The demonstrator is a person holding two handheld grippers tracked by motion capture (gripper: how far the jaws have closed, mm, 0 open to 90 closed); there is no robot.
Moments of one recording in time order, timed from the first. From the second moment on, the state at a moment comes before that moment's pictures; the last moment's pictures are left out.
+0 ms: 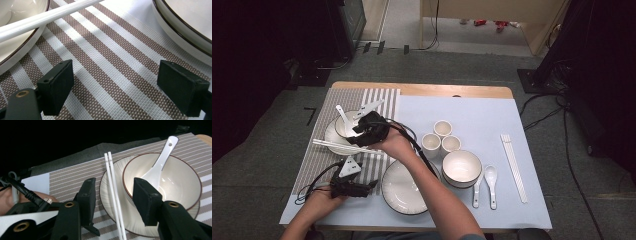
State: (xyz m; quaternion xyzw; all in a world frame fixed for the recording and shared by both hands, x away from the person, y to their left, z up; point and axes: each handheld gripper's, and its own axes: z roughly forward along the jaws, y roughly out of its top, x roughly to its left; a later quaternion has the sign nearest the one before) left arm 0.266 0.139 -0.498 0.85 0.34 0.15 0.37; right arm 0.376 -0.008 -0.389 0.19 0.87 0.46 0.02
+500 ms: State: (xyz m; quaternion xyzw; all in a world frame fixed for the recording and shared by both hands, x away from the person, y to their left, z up) left arm 0.266 0.138 -0.498 0.85 0.34 0.14 0.37; right arm 0.367 -0.028 -0.387 0.19 0.87 0.46 0.03
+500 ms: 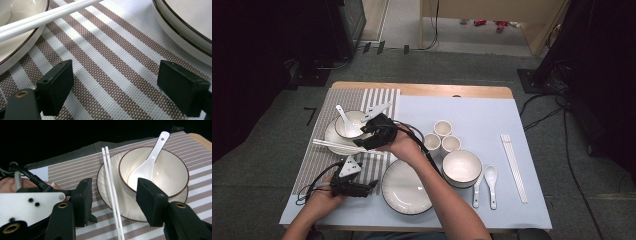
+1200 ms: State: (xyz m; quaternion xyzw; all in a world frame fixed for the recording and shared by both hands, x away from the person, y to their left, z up) left arm 0.266 0.138 -0.499 0.85 0.34 0.15 0.37; right arm 0.364 -0.060 -0.383 0.22 0.86 0.46 0.02
